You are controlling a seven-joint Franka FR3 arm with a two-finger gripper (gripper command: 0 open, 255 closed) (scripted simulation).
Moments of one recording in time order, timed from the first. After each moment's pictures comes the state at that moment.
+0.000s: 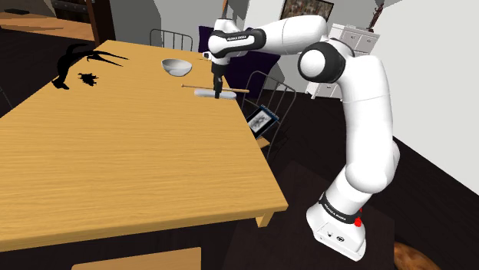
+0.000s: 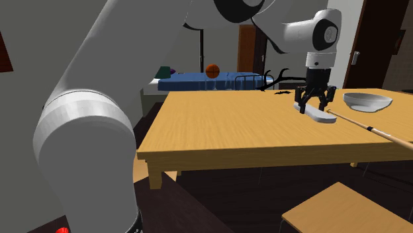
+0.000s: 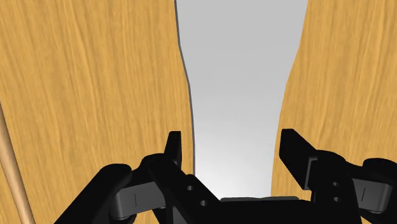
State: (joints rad) arm -0.12 0.62 -0.03 -1.30 0.00 1.93 -1.00
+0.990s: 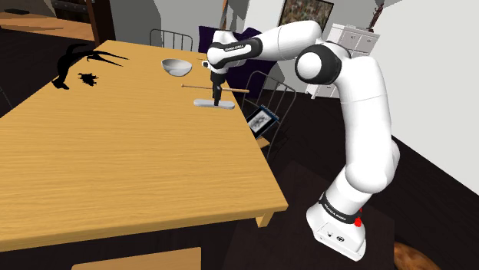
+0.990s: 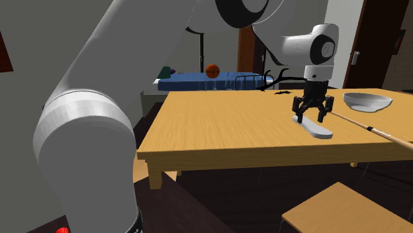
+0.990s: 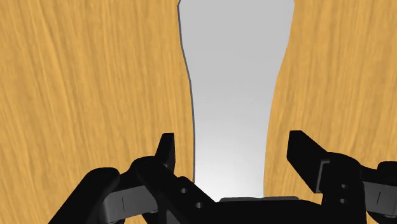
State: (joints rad) arm -0.12 0.65 -0.03 -1.36 0.00 2.01 -1.00
